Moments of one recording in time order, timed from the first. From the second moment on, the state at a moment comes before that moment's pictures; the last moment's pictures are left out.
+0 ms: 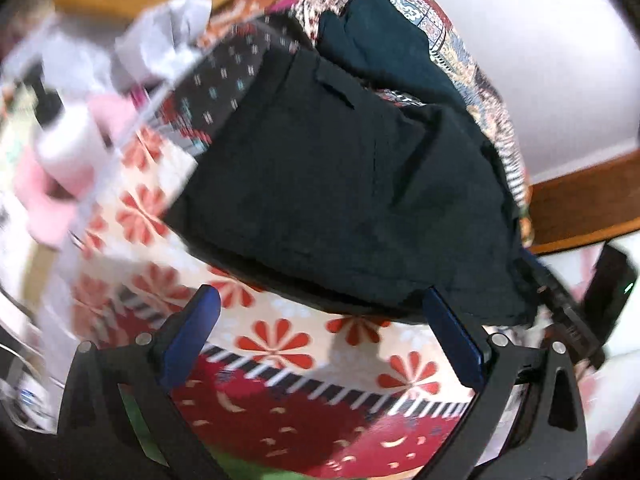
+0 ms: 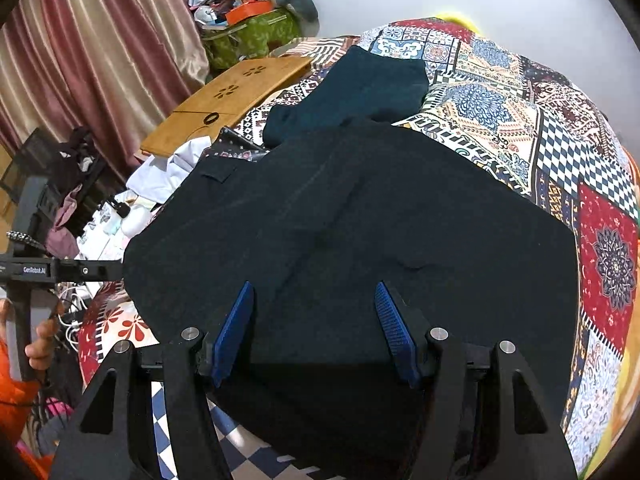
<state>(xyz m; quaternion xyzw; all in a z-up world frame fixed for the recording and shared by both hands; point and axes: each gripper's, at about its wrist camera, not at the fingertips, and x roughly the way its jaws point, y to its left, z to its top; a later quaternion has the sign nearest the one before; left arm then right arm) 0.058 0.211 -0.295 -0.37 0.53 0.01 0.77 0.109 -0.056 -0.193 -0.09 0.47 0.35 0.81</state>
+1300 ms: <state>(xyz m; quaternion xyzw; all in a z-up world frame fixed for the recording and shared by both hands) 0.149 0.093 -0.098 -0.11 0.35 0.02 0.93 0.106 -0.158 -0.158 0.01 0.44 0.26 0.86</state>
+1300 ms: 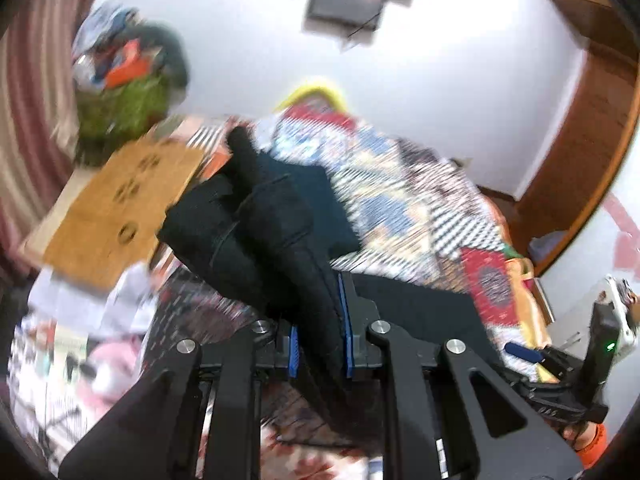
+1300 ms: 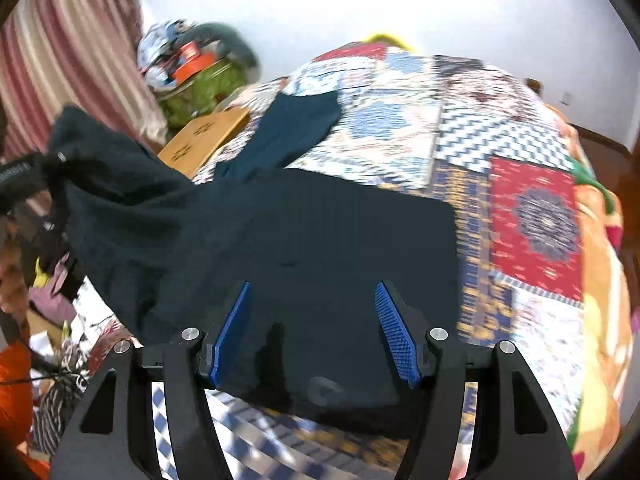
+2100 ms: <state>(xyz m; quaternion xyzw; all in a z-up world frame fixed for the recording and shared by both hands) 0.180 -0.145 -0.197 0.06 0.48 -0.24 0.84 0.083 -0.252 -0.195 0.06 0.49 0.18 0.85</state>
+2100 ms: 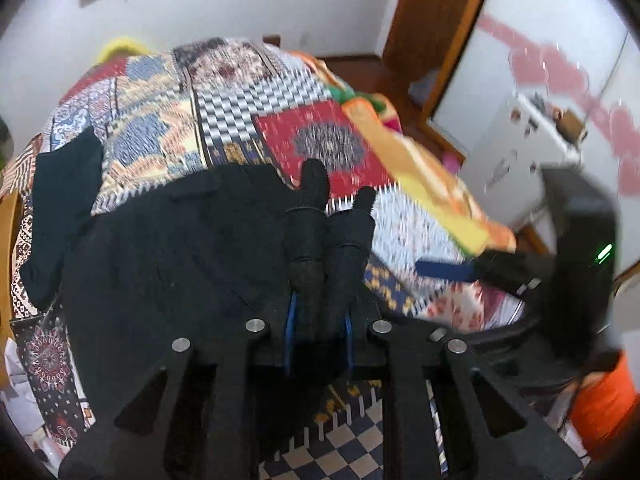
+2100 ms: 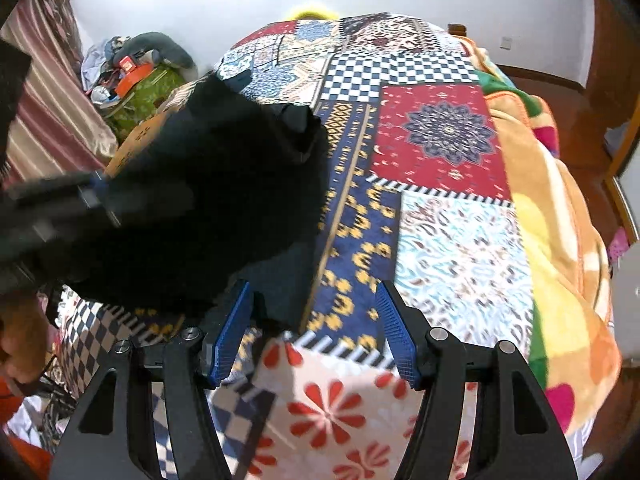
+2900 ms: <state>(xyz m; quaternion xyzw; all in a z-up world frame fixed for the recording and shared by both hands) 0.304 -0.021 -0.174 0.13 0.43 -0.07 0.89 0.092 -0.232 -0.168 0.11 0.45 0.20 0.86</state>
